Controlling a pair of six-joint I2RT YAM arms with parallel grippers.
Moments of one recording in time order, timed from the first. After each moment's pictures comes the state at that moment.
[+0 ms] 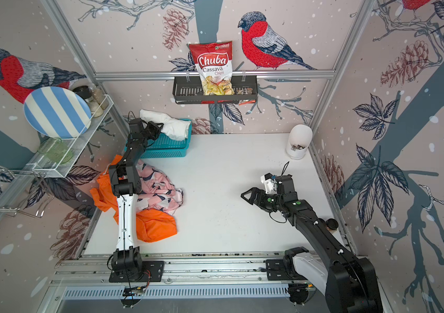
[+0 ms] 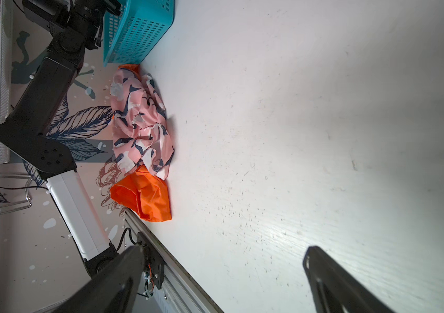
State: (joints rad) left arm 0.15 2.75 2.45 -0.01 0.53 -1.07; right arm 0.27 1.03 0.56 -0.34 -0.67 0.58
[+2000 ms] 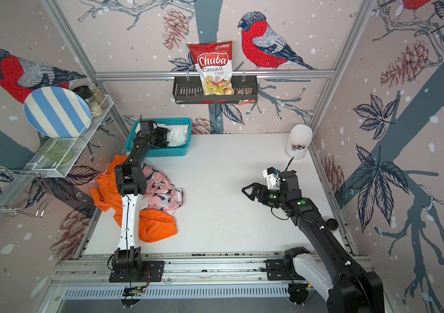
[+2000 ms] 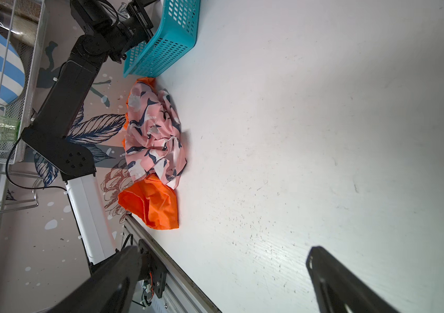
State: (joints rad) left arm 0.08 2.78 2.56 -0.43 0.37 -1.36; right arm 0.26 0.97 0.64 -0.41 -0.64 0.55
